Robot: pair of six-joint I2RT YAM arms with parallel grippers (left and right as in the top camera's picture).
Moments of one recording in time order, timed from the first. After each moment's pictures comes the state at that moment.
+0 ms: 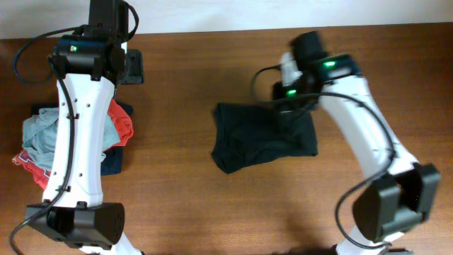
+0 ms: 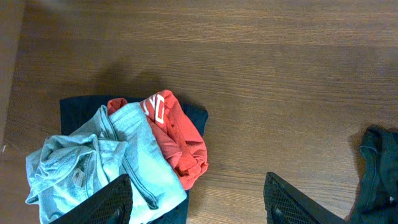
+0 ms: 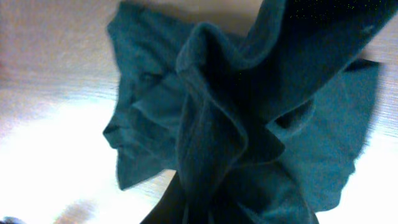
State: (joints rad) left arm -0.12 1.84 2.12 -1.34 -0.30 -0.11; right arm 0.28 1.84 1.68 -1.12 -0.20 0.22
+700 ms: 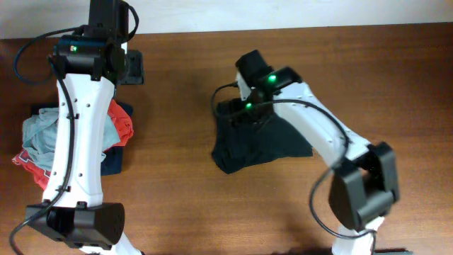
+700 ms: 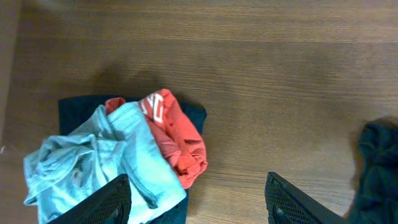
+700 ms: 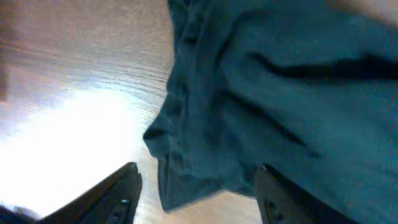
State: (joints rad) left arm -0.12 1.84 2.12 -1.34 -0.29 -0.10; right arm 0.44 1.94 1.68 -1.03 -0.23 0.31
